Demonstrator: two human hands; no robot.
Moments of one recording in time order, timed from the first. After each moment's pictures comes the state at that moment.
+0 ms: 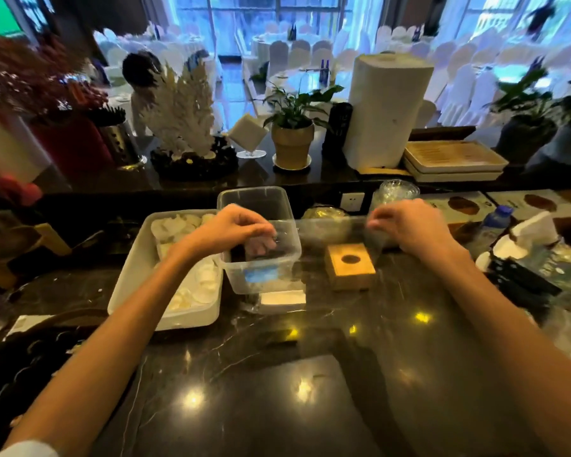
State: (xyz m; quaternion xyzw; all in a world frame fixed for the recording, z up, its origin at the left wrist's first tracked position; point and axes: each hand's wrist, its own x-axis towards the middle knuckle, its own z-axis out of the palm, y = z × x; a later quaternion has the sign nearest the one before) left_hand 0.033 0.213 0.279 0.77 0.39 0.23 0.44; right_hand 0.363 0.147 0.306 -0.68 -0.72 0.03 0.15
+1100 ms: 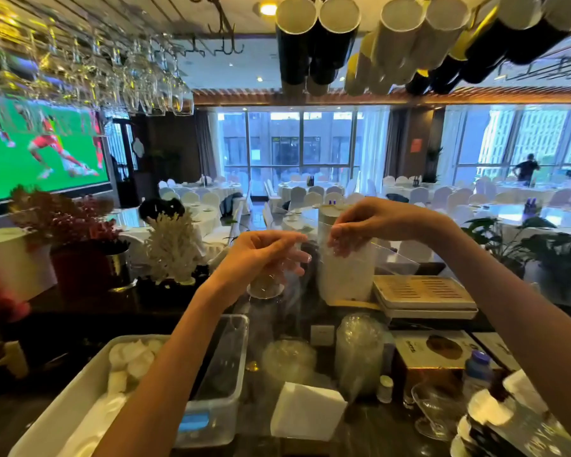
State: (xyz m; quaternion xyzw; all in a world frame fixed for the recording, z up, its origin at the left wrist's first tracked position) left_hand 0.257 0.201 0.438 0.70 0.28 0.49 0.44; right_hand 0.515 0.229 0.511 -0.38 -0.87 0.27 0.18
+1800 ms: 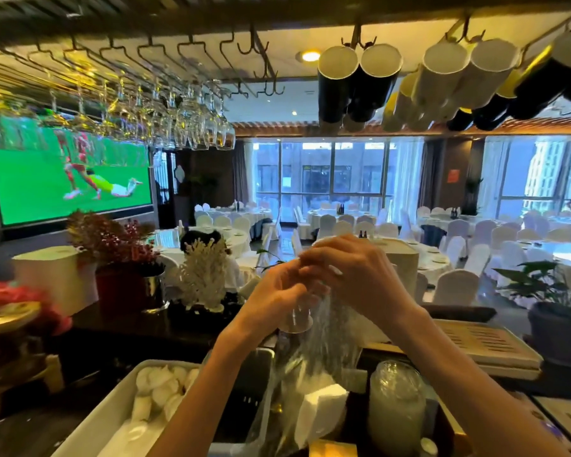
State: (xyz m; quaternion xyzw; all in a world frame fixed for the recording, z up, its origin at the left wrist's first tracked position) left_hand 0.251 0.198 0.446 0.70 0.28 0.55 0.35; right_hand 0.417 0.209 0.482 -0.24 -0.83 -0.25 0.44
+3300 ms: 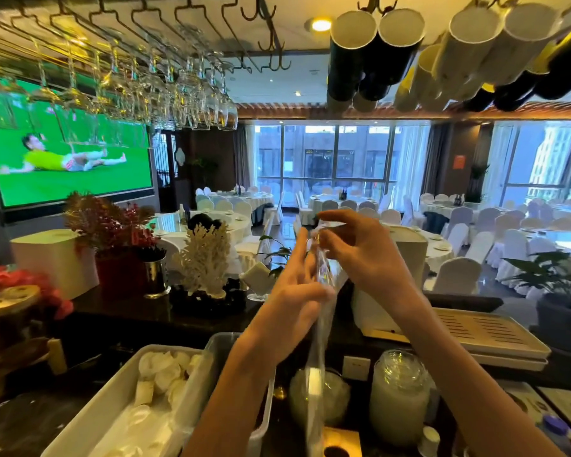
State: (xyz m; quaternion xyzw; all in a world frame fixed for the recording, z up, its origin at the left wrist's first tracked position) left_hand 0.263 0.179 0.442 0.59 0.20 0.55 0.55; right_hand 0.392 0.212 0.489 -0.38 -0.76 0.12 0.51
